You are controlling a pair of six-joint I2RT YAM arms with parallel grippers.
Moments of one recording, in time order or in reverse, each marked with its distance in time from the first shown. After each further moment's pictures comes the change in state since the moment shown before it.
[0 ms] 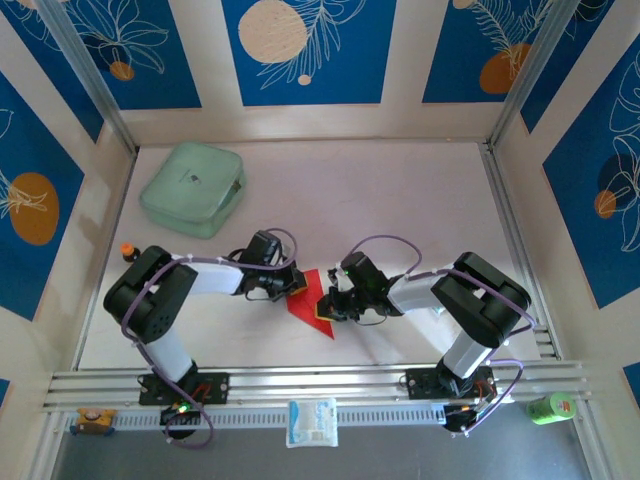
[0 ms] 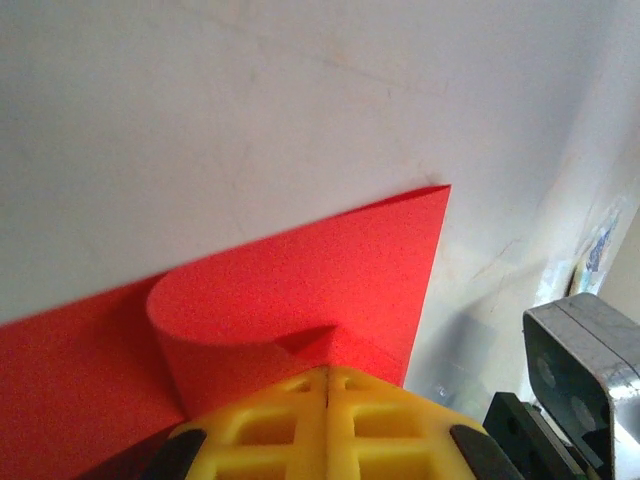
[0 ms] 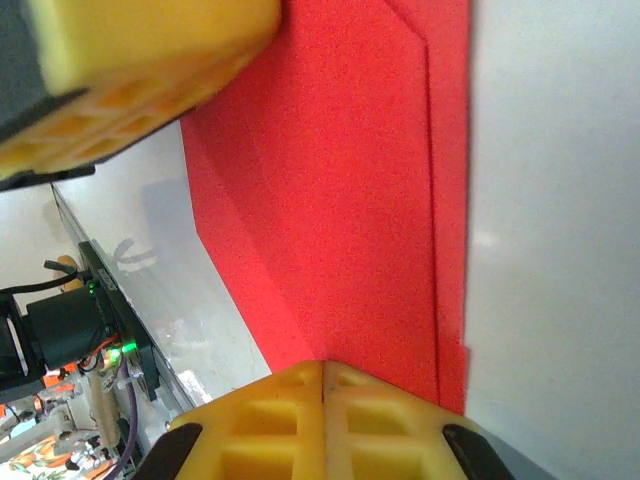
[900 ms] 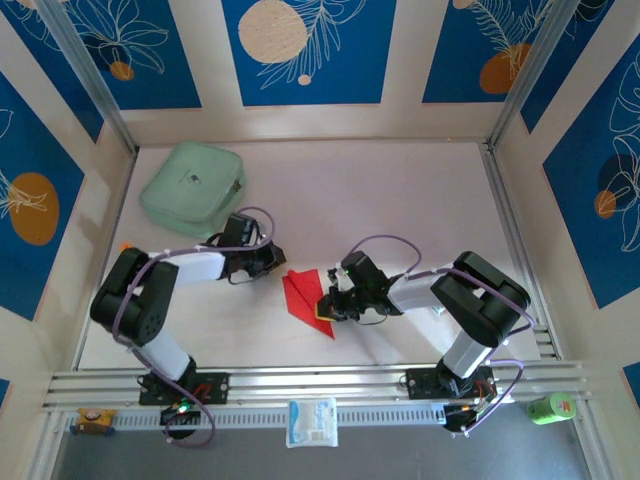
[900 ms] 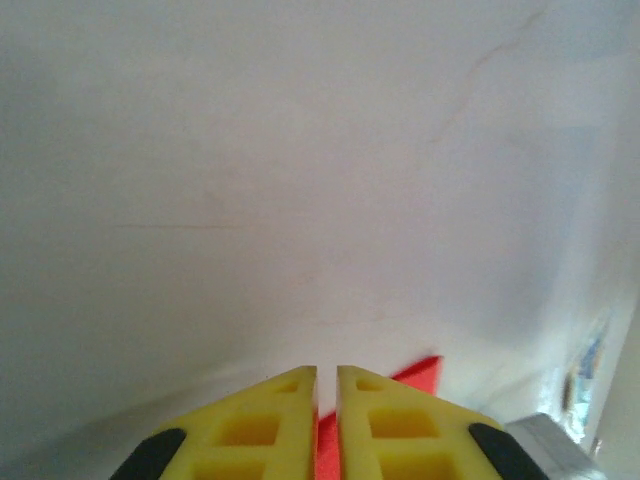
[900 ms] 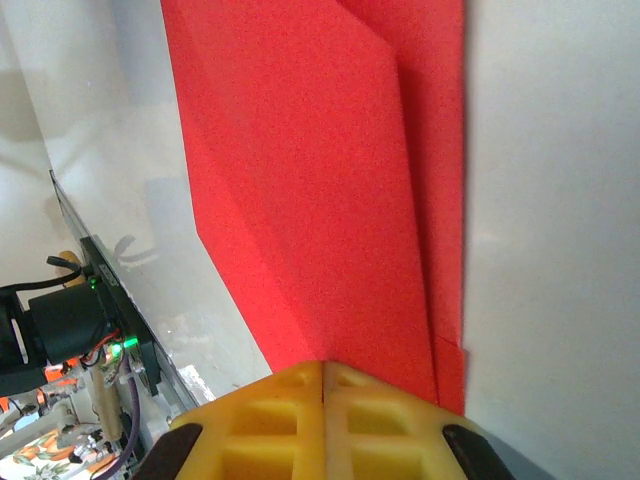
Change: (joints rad) left arm 0.172 -0.088 0.056 -0.099 -0.075 0.135; right arm -0.005 0.003 0.006 -0.009 -0.013 -0.008
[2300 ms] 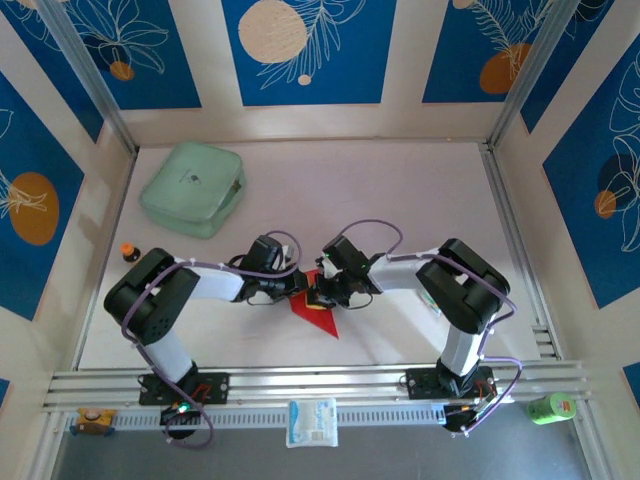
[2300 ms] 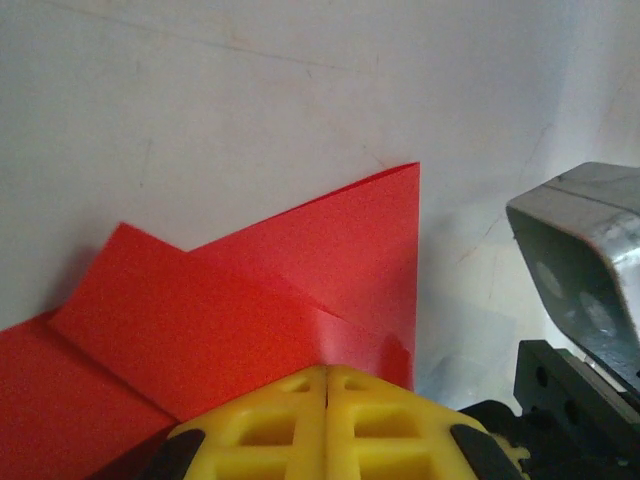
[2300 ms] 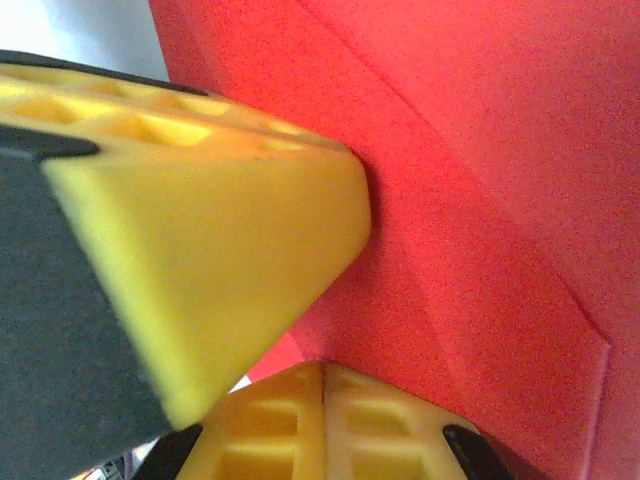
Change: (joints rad) left arm -0.217 0.078 -0.116 0.230 0.039 -0.063; right arm 0.005 0.121 0.266 -0.275 0.040 -0.045
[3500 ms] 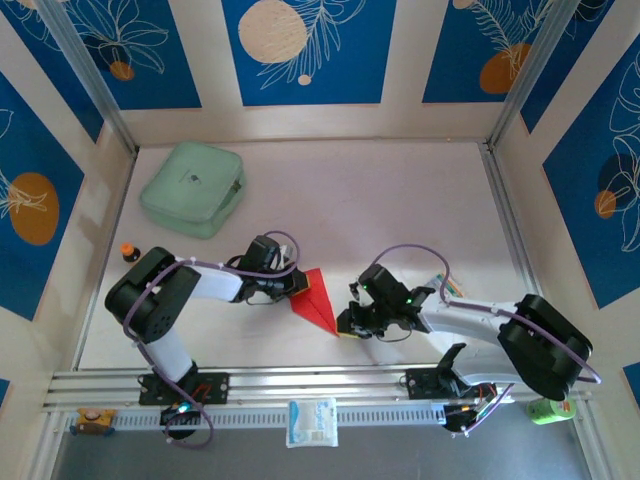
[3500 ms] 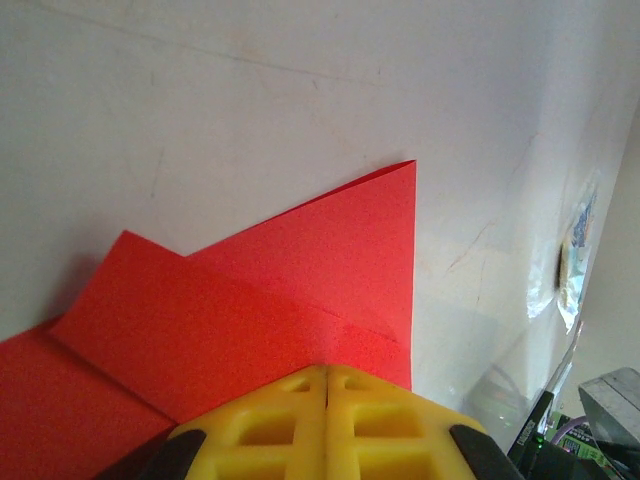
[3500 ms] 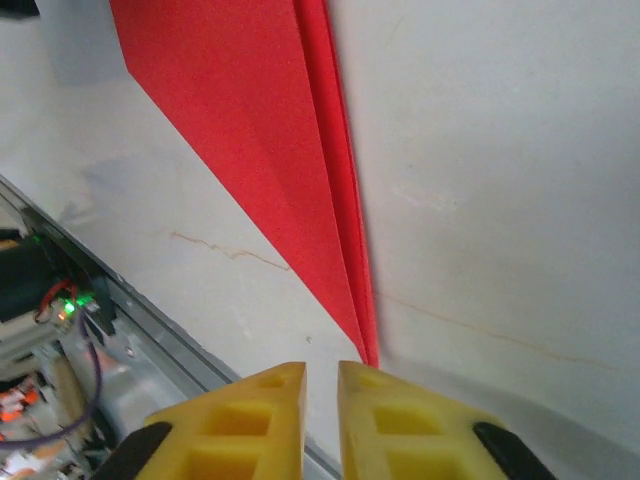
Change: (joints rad) left arm 0.017 0.011 -0.017 0.050 0.031 -0.027; right arm 0.042 -0.530 -0.381 -0.109 0.073 0.099
